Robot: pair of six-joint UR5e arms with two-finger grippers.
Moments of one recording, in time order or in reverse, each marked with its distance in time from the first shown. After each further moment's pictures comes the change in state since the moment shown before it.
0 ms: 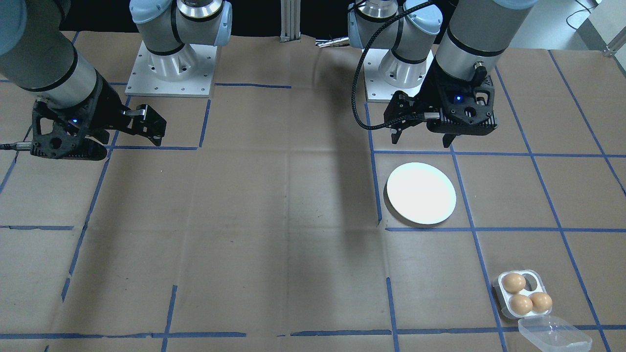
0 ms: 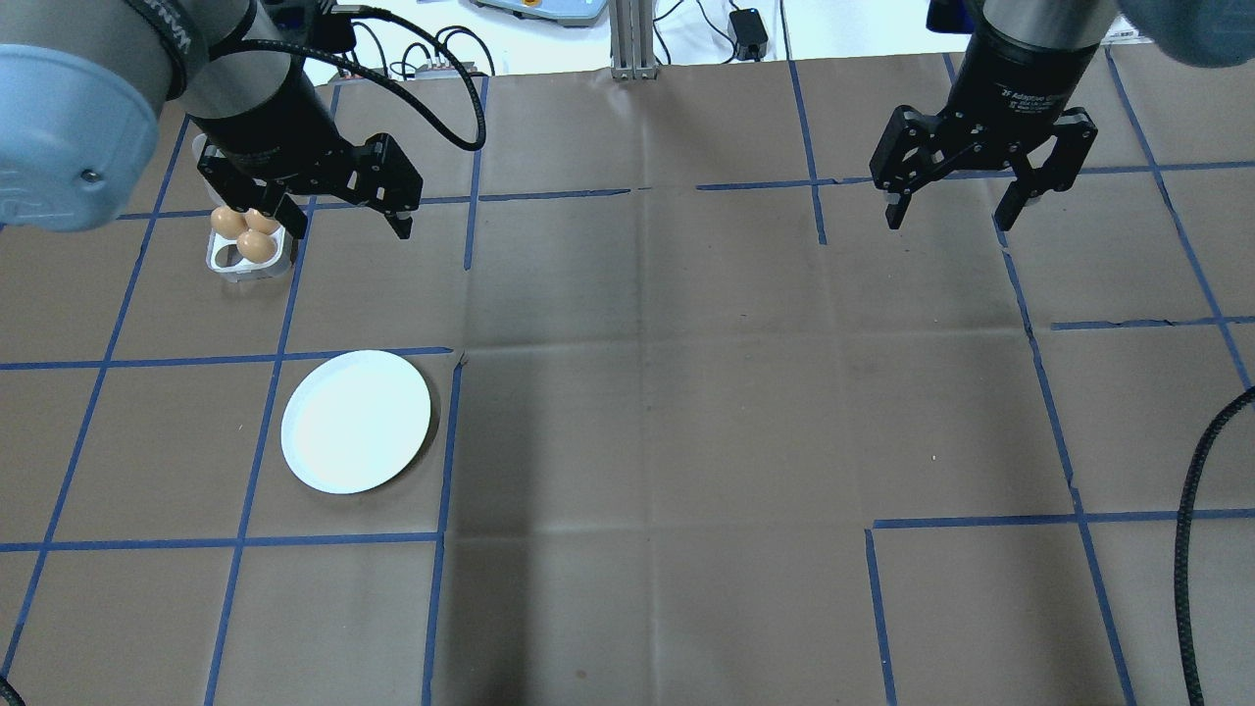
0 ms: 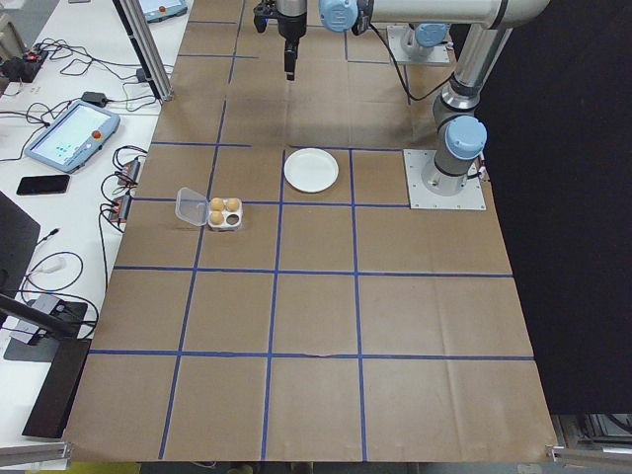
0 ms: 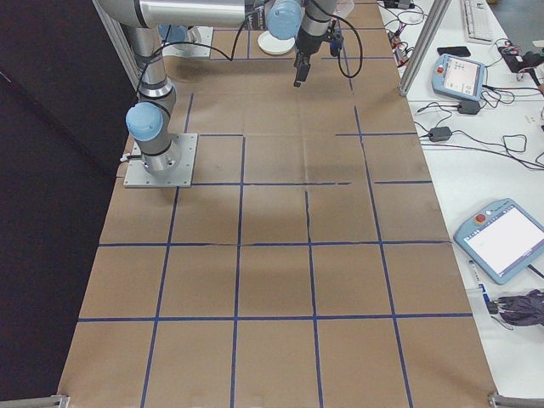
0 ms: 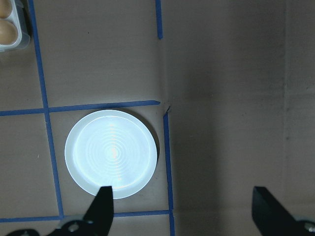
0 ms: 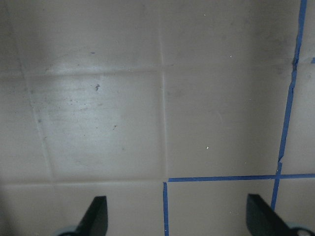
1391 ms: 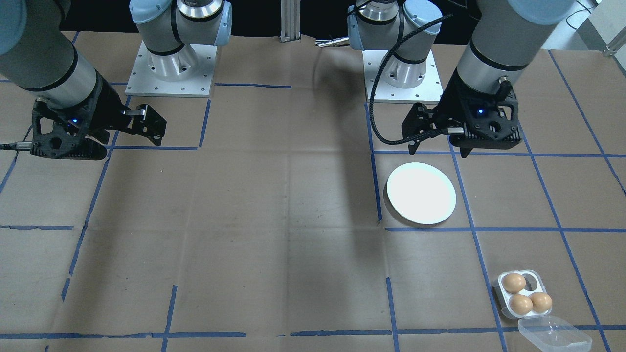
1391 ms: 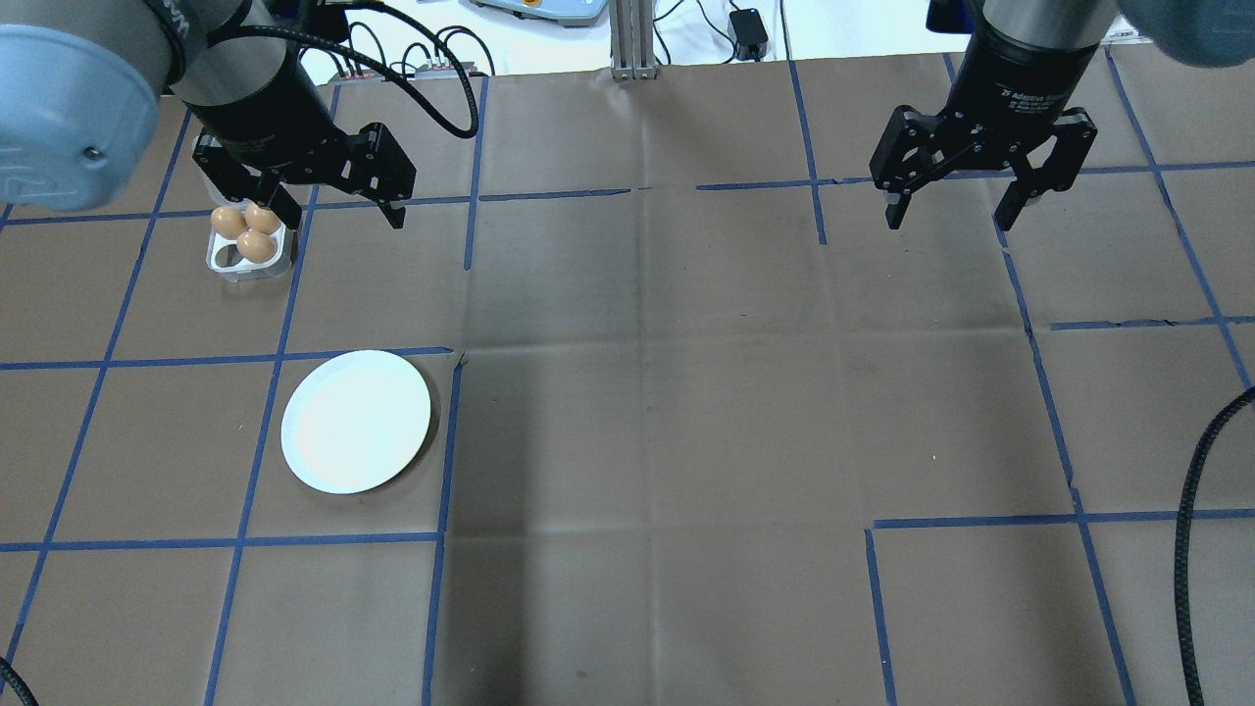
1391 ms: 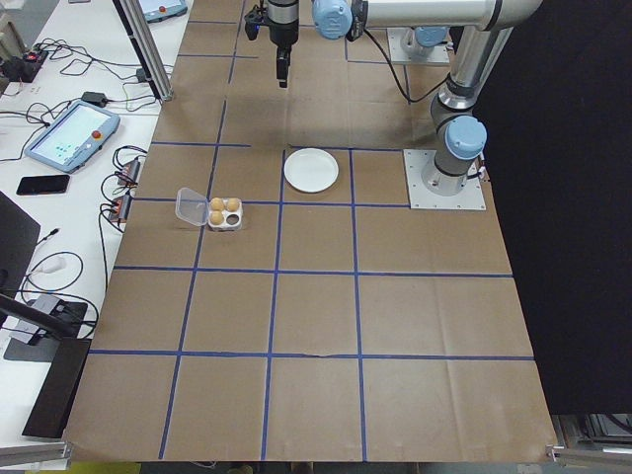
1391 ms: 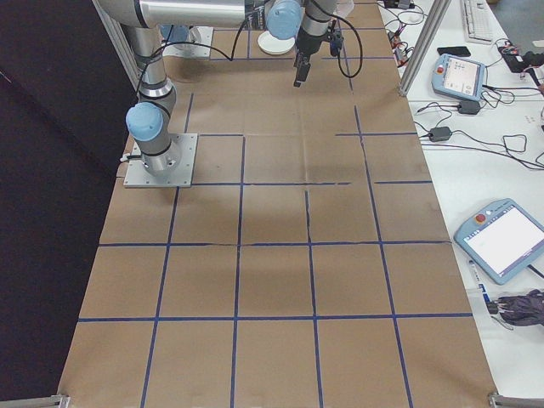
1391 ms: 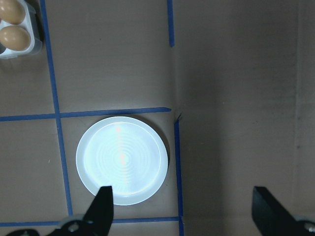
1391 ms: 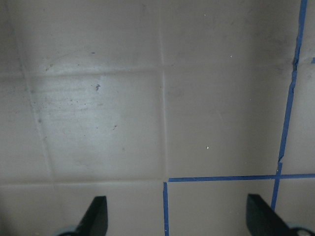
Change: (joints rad) left arm 0.094 -0.044 0.036 0.015 0.006 0.068; right arm 0.000 0.000 0.000 0.000 0.000 0.000
